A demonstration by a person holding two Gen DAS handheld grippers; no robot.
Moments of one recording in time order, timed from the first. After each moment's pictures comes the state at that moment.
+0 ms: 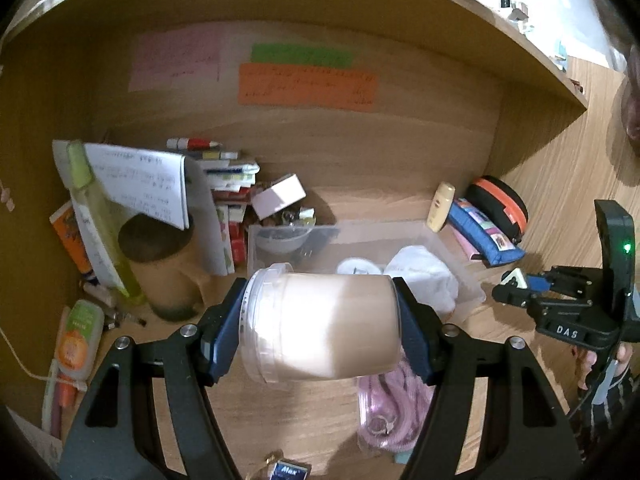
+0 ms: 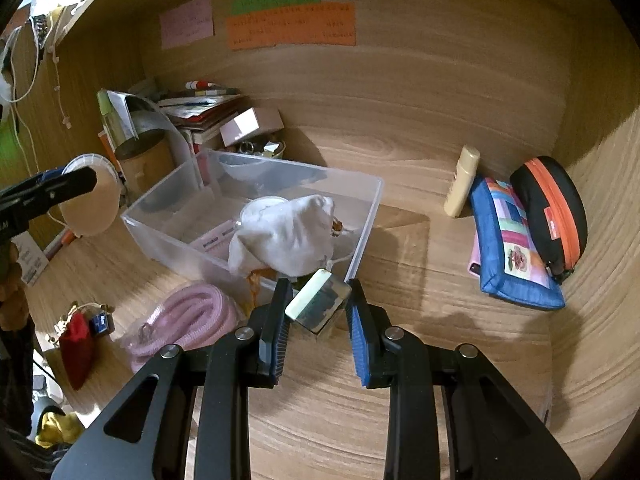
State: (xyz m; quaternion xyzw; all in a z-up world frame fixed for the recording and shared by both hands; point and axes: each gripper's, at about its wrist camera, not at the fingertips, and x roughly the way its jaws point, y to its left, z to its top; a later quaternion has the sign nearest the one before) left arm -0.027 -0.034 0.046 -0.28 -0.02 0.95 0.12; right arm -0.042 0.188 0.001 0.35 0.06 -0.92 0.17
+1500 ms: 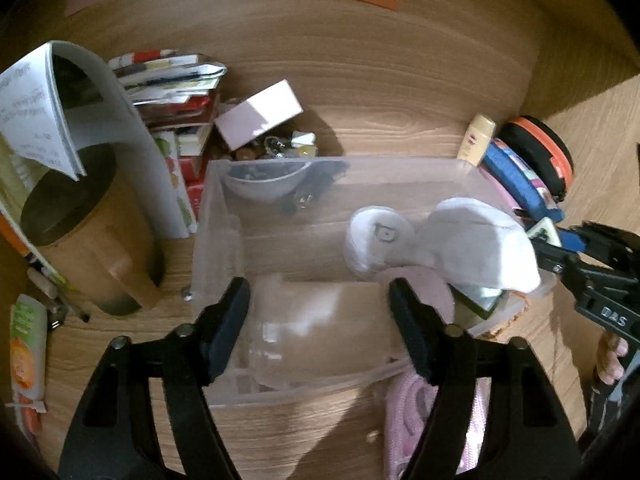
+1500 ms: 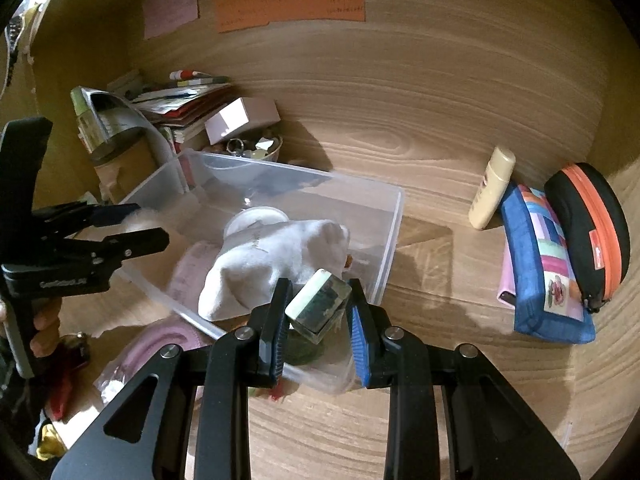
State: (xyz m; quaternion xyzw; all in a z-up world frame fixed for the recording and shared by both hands) left arm -0.113 -0.016 -0.025 -0.39 0.00 0.91 0.12; right arm -0.102 0.171 -0.019 0.38 0.07 -0.91 0.17
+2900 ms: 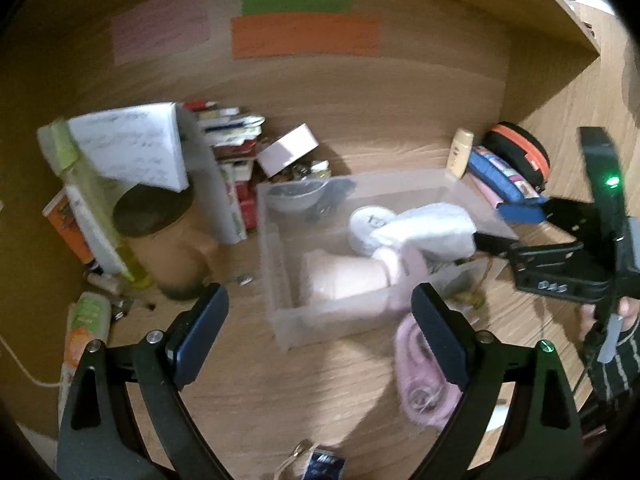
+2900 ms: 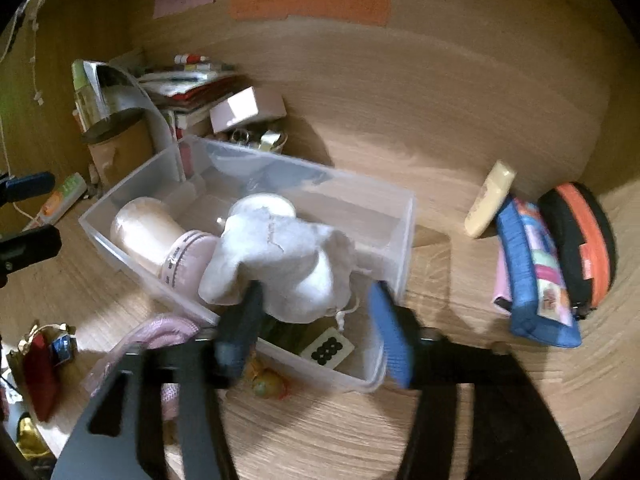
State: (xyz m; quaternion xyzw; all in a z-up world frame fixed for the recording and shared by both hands) left arm -0.040 -0.043 0.010 -0.34 0.04 0.93 0.10; right arm -0.080 0.153 -0.015 0.35 0.11 -0.92 0.13
